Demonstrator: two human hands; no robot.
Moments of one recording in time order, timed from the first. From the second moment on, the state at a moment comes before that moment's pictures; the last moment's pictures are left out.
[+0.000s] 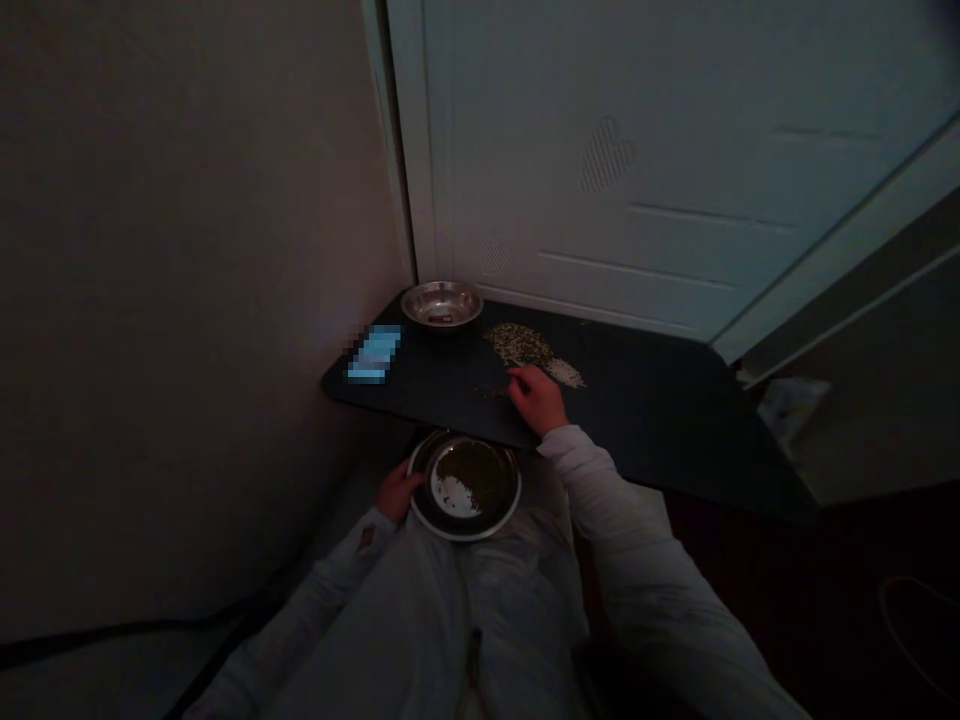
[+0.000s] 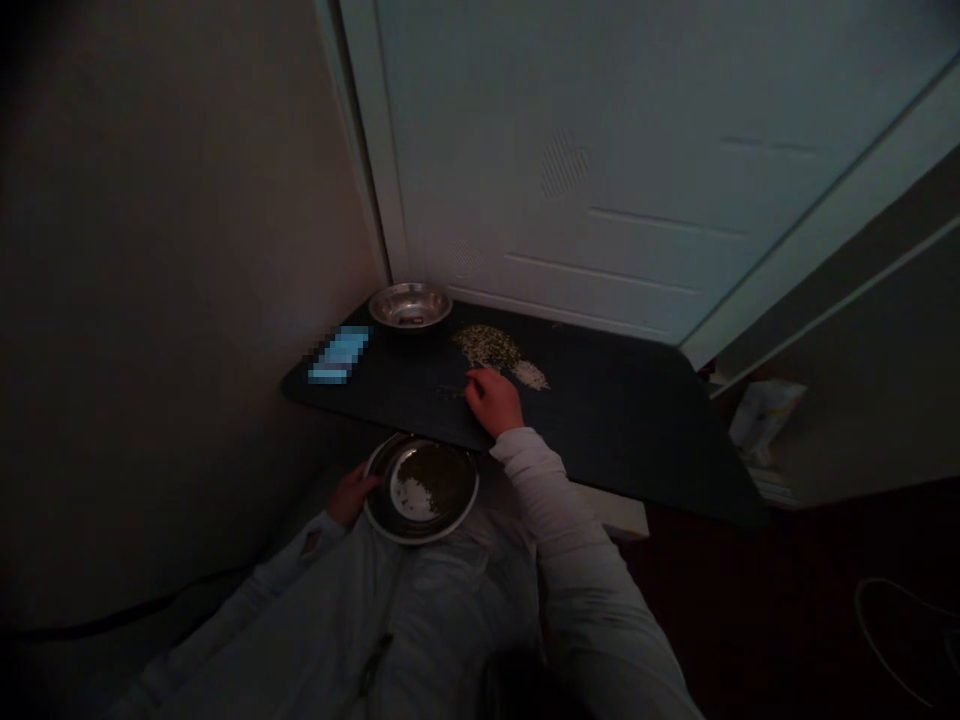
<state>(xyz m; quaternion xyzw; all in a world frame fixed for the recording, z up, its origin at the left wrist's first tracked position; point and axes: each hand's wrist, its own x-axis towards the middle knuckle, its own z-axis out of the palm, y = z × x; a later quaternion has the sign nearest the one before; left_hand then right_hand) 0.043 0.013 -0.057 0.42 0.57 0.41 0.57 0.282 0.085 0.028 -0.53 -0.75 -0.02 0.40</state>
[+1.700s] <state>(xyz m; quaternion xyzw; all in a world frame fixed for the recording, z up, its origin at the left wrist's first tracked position) 0.047 0.008 -0.040 0.42 0.57 0.41 0.57 0.250 0.096 0.036 -0.53 -0.80 -0.02 0.30</state>
